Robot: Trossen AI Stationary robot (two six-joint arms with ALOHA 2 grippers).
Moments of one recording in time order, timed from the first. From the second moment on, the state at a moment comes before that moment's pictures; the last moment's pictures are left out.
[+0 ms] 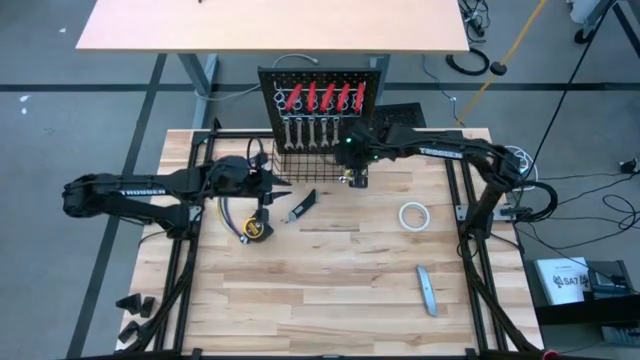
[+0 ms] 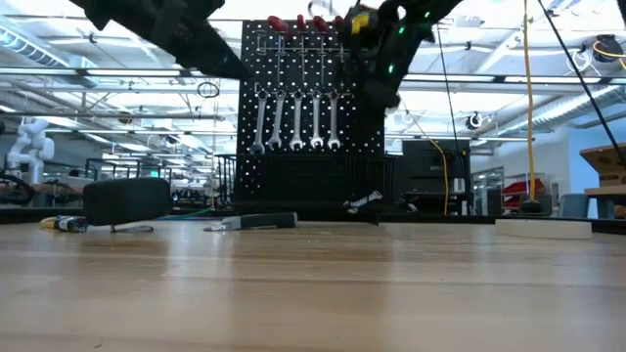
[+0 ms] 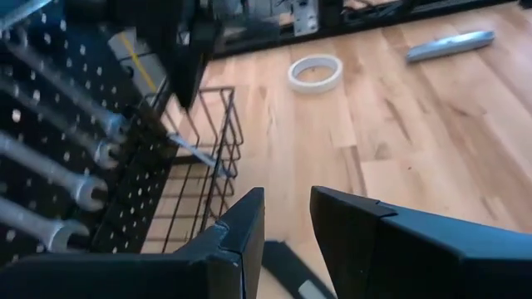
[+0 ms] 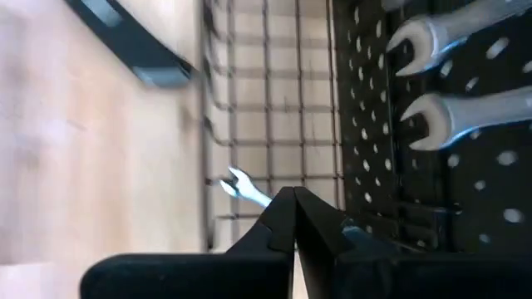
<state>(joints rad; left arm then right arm) 0.20 1.02 0.70 -0.12 0.05 0.29 -0.39 1.75 1.46 -0.72 0.08 -0.40</state>
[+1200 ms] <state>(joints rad) 0.36 1.01 0.50 0.28 0.24 0.21 -0.83 1.57 0.60 0.34 -0.35 0.21</state>
